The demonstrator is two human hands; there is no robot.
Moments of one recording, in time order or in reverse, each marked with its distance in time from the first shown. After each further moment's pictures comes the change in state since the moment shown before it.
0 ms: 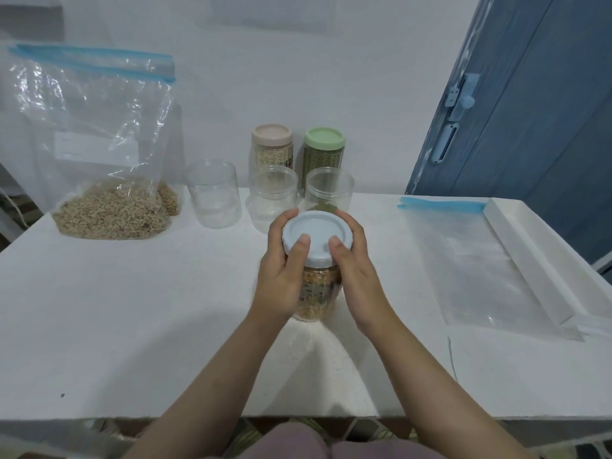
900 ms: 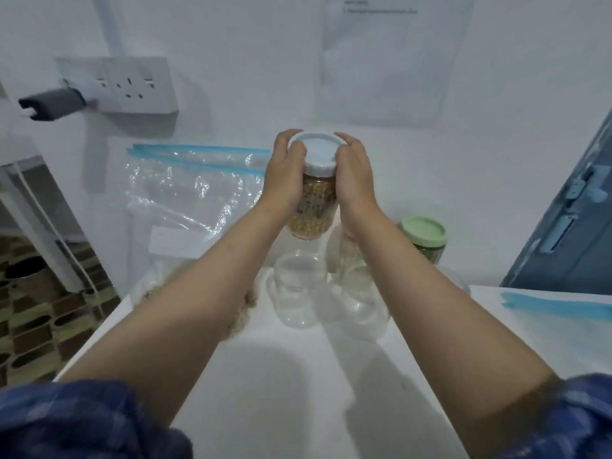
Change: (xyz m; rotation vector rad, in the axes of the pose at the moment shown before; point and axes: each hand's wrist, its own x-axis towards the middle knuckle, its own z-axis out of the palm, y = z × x) left_hand 0.281 0.124 -0.154 0.121 0.234 0.130; right_hand 0.297 -0.108 0.177 0.065 0.217 -0.166
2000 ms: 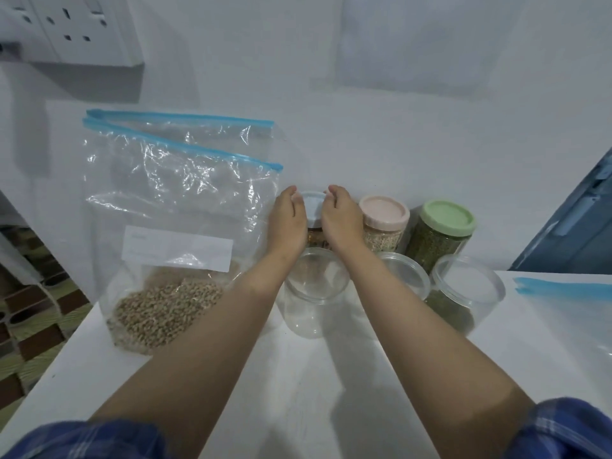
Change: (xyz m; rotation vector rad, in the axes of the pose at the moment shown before) left_hand 0.017 -0.149 -0.007 0.266 -0.053 -0.108; right_hand 0.015 0.129 0.020 -0.592 0.021 0.119
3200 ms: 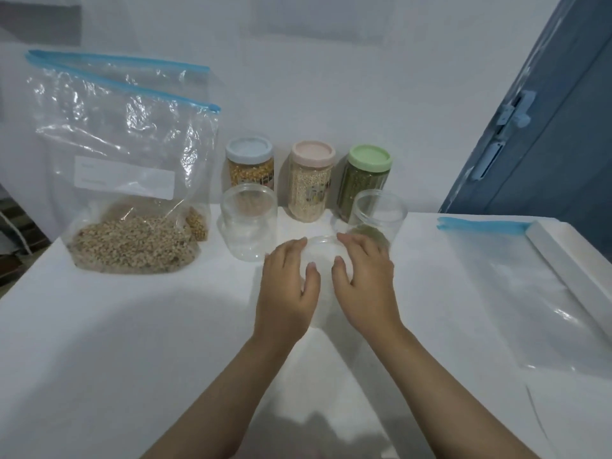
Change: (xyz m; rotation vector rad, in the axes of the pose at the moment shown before) left_hand -0.259 -0.001 0.043 0.209 -0.120 0.281; right_hand -0.212 0.102 -0.155 -0.398 0.044 -0.235
